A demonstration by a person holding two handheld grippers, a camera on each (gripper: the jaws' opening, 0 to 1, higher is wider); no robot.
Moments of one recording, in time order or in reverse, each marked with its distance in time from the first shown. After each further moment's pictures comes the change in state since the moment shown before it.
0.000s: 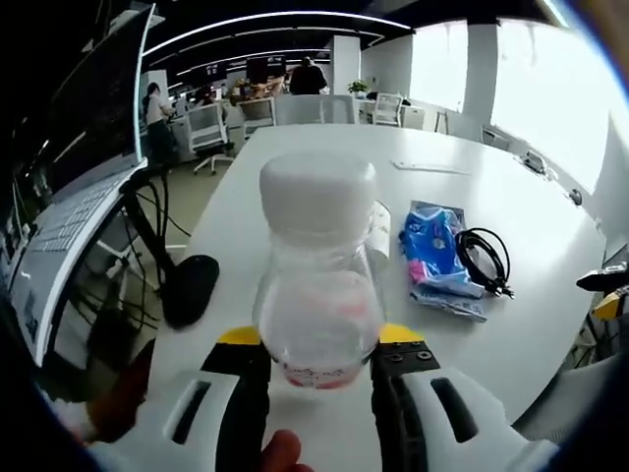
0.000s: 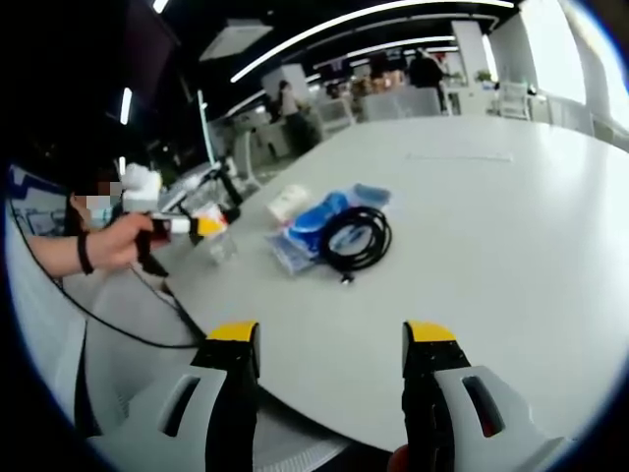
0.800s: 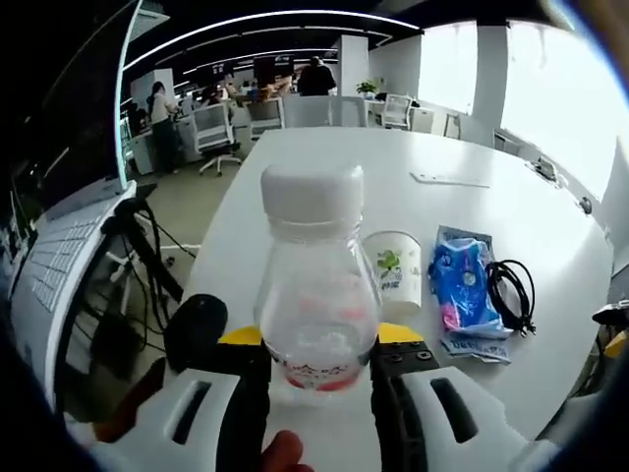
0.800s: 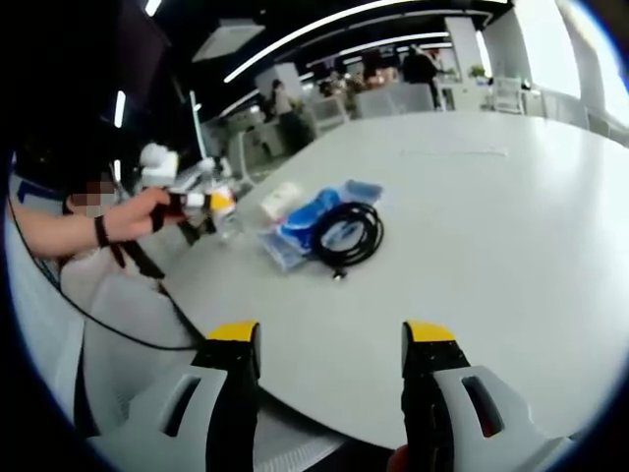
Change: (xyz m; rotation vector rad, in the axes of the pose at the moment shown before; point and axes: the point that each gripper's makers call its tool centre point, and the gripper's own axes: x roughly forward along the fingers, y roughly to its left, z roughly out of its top) left arm 0.042 0.020 0.043 0.001 0.003 0.027; right arm -0.001 -0.007 -0.003 0.025 0.007 -0.017
